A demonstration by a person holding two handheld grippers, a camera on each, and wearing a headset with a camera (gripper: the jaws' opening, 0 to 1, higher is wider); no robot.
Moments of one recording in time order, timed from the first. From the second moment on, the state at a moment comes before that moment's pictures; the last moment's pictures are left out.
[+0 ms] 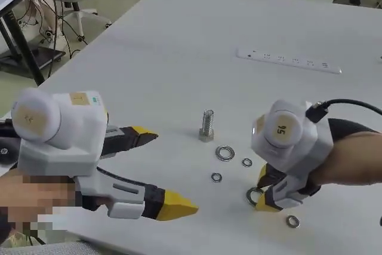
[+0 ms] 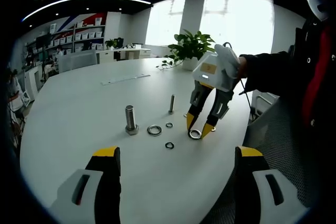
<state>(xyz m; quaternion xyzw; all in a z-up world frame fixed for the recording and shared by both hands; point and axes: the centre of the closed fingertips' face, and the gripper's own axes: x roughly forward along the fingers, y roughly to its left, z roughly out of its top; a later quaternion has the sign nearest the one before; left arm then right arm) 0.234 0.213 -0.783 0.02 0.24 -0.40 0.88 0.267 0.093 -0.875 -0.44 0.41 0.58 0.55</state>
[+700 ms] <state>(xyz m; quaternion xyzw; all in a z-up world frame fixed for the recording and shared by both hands) 0.244 0.227 -0.787 0.02 0.23 -0.38 0.90 0.269 0.096 -0.870 -0.44 0.41 0.58 0.55</state>
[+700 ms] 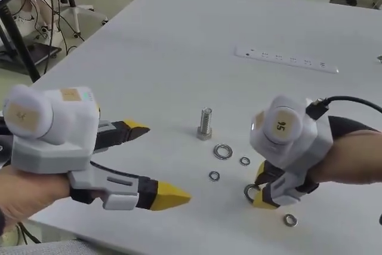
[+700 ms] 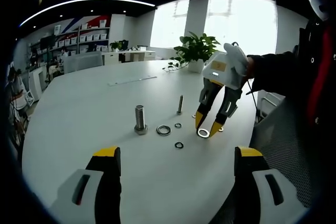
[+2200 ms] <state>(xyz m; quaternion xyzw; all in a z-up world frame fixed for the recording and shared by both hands) 0.267 0.240 -0.786 0.01 0.21 -0.38 0.90 0.308 0.146 -0.778 -0.43 0.35 0.59 0.58</state>
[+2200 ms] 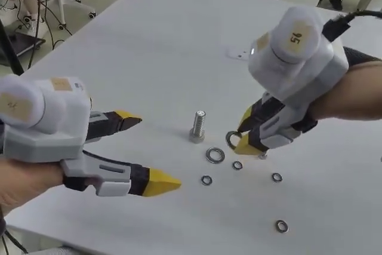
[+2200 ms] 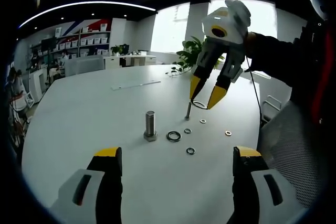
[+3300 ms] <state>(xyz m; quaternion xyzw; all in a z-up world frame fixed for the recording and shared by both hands) 0.271 0.244 -0.798 0.01 0.22 -0.37 0.90 0.355 0.200 -0.779 -0.44 0.34 0.62 0.55</state>
